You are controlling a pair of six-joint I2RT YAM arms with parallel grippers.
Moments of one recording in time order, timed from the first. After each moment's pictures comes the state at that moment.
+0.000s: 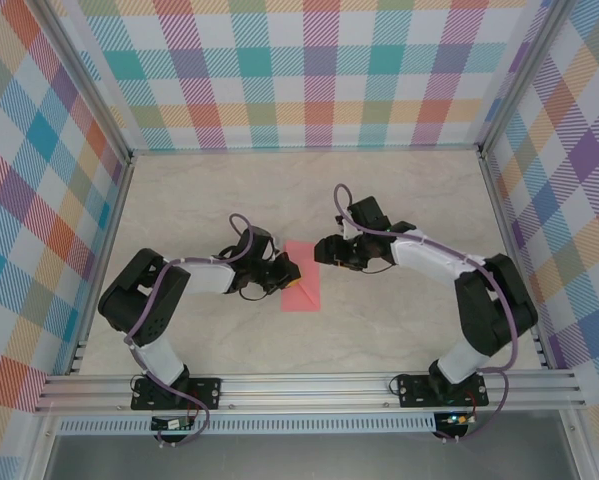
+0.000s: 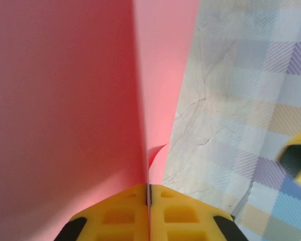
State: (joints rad) left arm -0.56 1.72 0.76 0.13 0.52 -1.01; right arm 0.53 1.58 1.01 -0.41 -0.42 0.61
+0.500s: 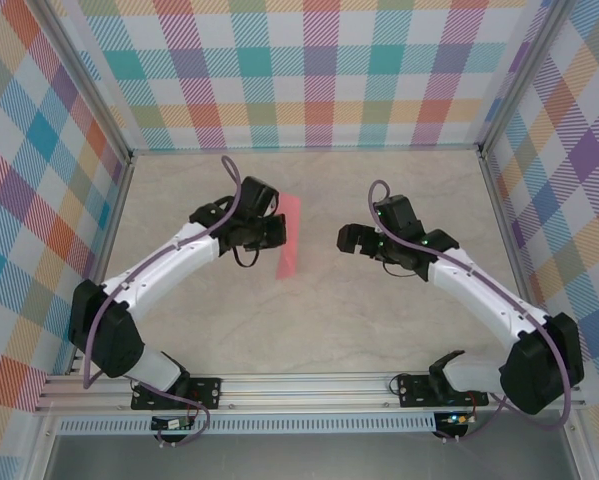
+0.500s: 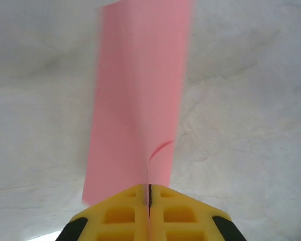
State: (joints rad) left arm -0.62 1.50 1.34 -0.79 0.00 -0.63; right arm 0.52 1.24 0.97 -0.58 -0.03 0.62
